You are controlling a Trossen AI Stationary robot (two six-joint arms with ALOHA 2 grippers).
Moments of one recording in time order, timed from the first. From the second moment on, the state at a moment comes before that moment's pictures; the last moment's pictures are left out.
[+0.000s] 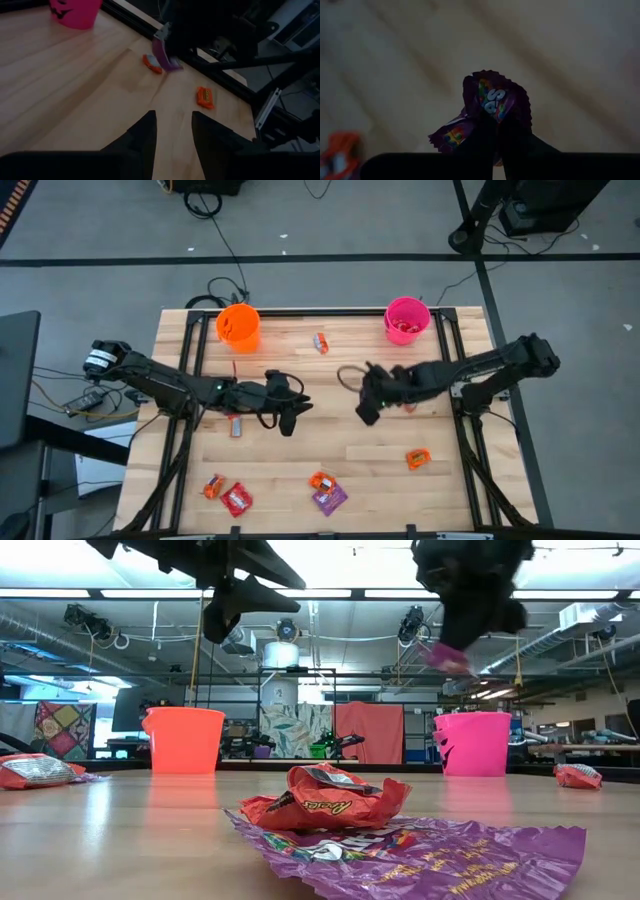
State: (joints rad) left arm -0.21 1.31 0.78 0.18 -0.34 -0.64; right arm 0.14 1.43 1.15 -0.87 0.30 0.87
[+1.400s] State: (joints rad) left arm -0.07 1.31 0.78 0.14 -0.37 -0.70; right arm -0.80 1.43 1.21 -0.91 0.42 0.22
